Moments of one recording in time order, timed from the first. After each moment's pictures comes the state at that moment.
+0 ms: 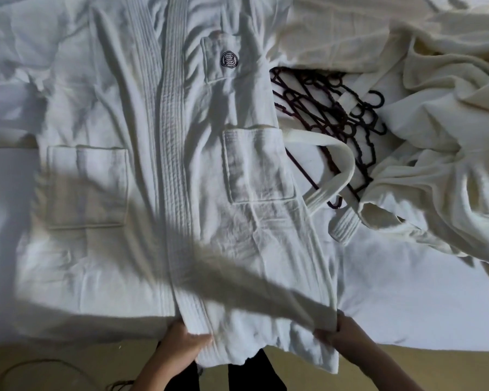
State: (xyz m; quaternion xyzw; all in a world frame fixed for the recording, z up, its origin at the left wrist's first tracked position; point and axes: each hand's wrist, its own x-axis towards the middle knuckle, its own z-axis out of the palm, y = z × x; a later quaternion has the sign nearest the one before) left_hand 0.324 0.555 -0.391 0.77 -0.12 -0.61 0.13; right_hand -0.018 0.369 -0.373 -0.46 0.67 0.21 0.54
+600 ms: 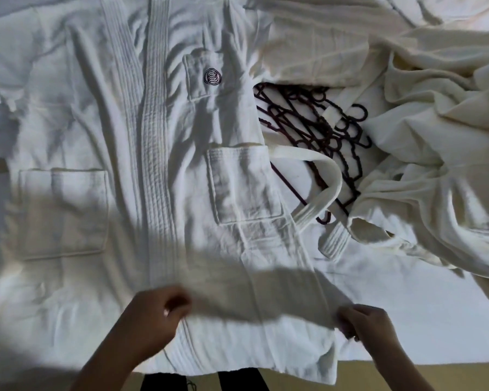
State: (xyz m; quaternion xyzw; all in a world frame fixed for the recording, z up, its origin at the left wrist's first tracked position) left_hand 0.388 0.446 -0.303 0.78 -0.42 -0.44 0.11; right_hand 0.004 0.296 -0.313 -0.42 0.77 0.09 0.46
